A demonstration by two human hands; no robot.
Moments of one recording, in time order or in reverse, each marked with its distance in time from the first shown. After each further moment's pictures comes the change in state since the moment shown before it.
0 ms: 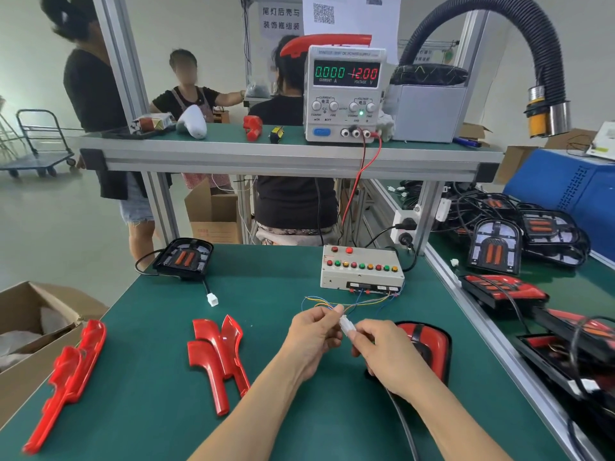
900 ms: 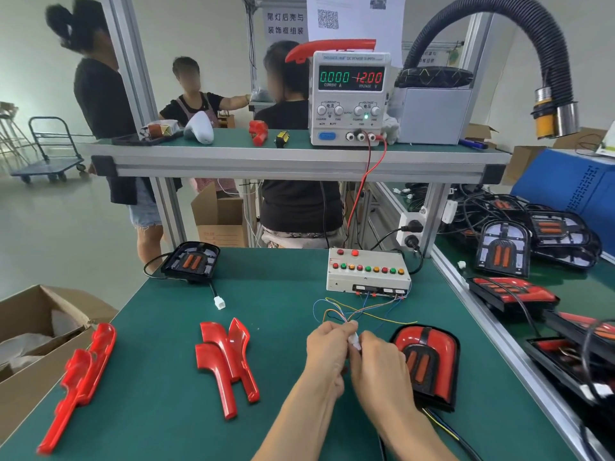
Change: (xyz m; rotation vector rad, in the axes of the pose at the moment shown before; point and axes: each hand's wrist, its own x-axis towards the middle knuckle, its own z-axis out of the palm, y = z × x) left_hand -0.012 -0.011 0.029 -0.007 0.295 -0.178; right_hand -0.018 -0.020 0.039 -0.307 0.199 0.089
